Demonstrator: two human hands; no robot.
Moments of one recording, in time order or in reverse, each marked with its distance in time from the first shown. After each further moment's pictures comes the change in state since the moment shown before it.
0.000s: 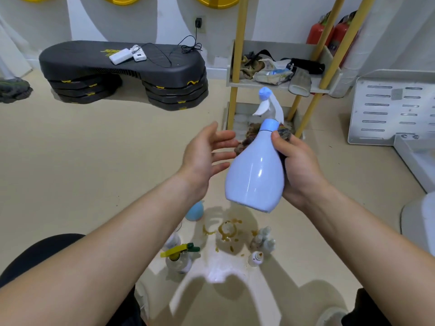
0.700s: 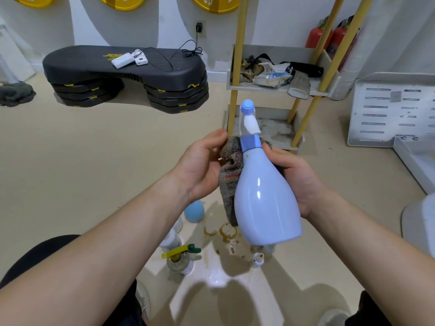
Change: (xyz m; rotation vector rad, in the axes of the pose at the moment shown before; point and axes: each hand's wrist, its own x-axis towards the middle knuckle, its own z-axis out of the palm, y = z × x) left_hand 0.002 0.000 -0.008 -0.400 -0.239 -0.163; right_hand -0.014 -0.003 -0.005 0.185 -0.407 0.287
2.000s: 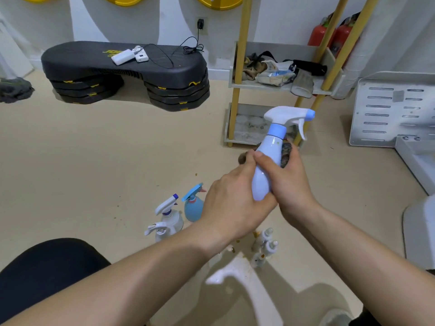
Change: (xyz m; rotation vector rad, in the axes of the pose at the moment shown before) left_hand -0.034 -0.060 0.020 1.501 0.181 0.462; right_hand 0.020 0.035 -0.004 -0.494 0.493 -0.399
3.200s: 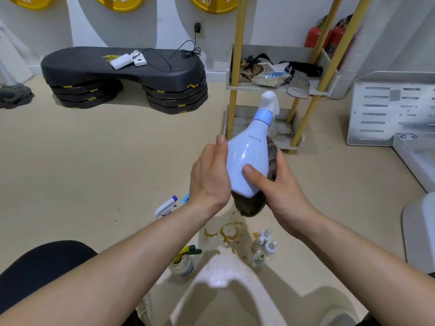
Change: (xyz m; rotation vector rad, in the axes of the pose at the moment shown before) left_hand 0.023 -0.009 -0.015 -0.582 0.315 -0.227; right_hand -0.019 -0.004 -0.006 0.157 -0.273 0.019
